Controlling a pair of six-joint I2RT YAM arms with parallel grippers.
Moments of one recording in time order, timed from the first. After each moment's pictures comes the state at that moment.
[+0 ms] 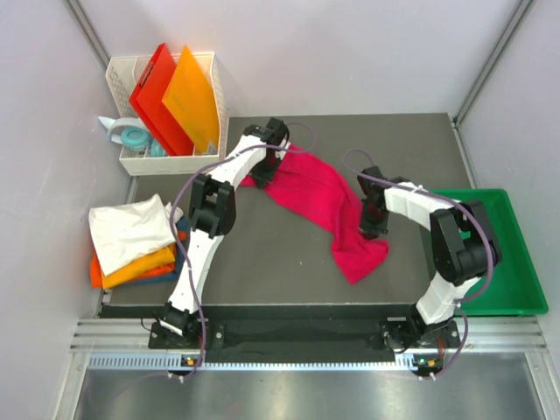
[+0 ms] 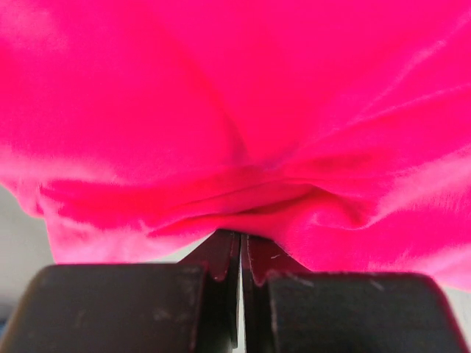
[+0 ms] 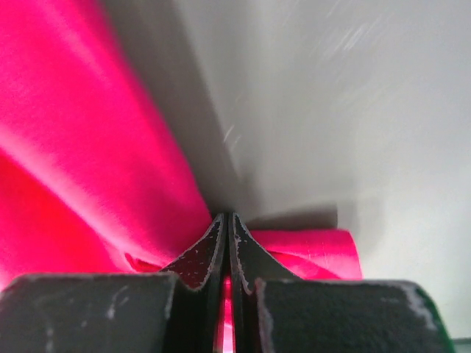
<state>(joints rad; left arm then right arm) -0.42 2.55 2.36 -1.18 -0.15 0.03 0.31 1.75 1.08 -0.73 0.08 0.57</state>
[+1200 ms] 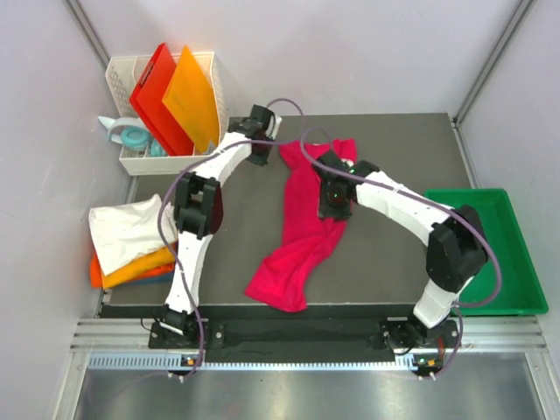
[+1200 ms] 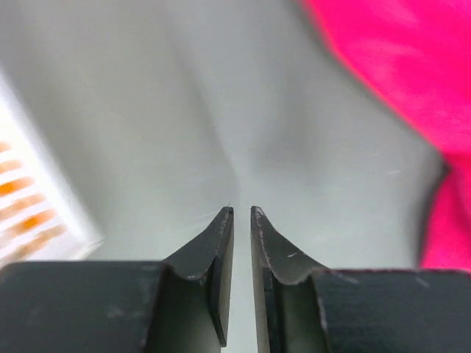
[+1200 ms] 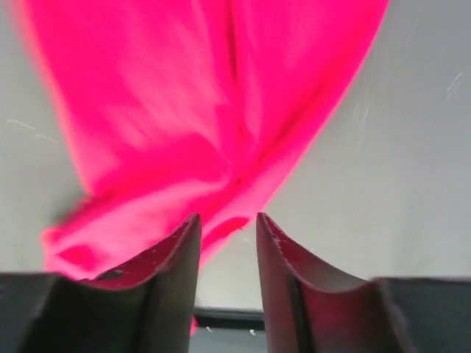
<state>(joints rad) -0.39 2.43 2.19 -0.77 -0.12 0.07 0.67 1.72 1.35 -0.88 0.15 0.73</state>
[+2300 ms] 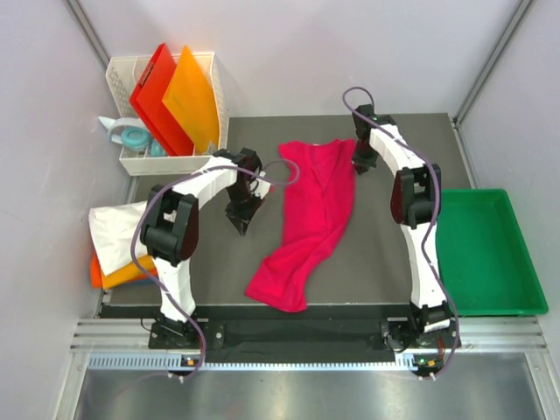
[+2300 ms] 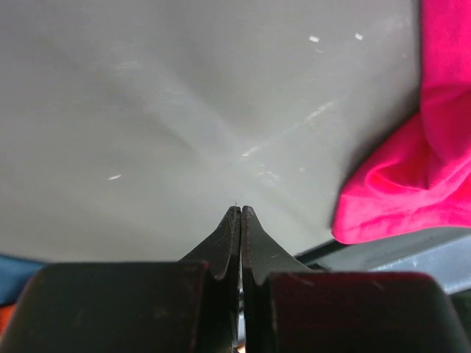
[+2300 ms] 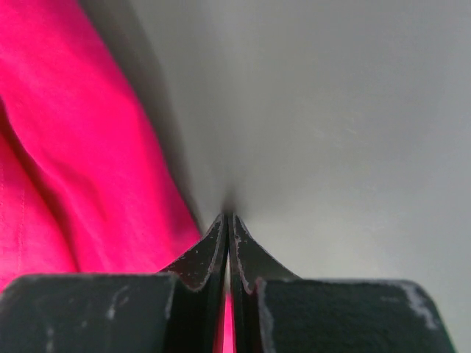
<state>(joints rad) -0.39 1.96 1.51 -1.15 0.18 0.19 0.22 2.46 2.24 -1.02 0.20 0.59</state>
